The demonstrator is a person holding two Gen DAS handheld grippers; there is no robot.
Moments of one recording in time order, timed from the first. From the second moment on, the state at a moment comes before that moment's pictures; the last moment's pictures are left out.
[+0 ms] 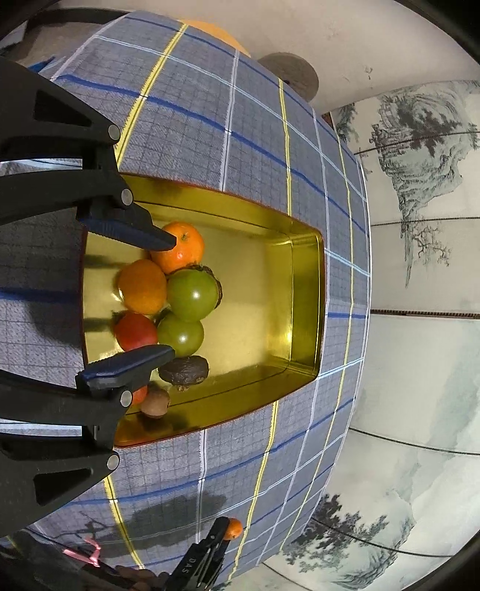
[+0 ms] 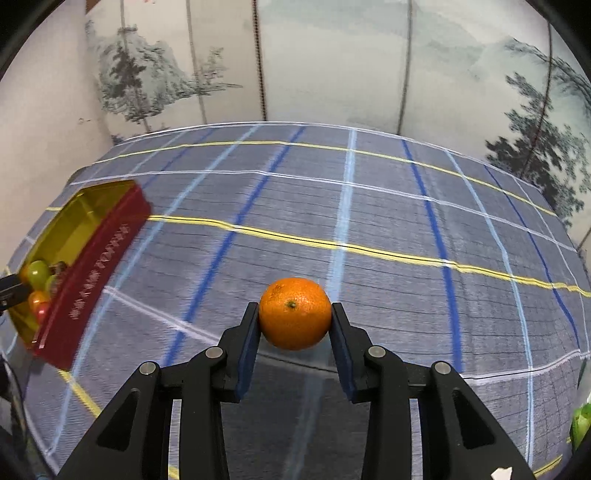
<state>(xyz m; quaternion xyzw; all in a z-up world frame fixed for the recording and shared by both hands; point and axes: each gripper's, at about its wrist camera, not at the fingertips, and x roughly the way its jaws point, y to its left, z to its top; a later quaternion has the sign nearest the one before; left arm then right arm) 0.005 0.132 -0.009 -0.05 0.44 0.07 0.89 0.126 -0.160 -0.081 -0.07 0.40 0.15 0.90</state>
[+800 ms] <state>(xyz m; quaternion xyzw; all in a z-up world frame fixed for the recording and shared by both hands) -0.042 0.181 0.007 -0.08 0.41 0.15 0.90 0.069 -0.022 -0.047 -0.10 0.37 0.33 0.86</state>
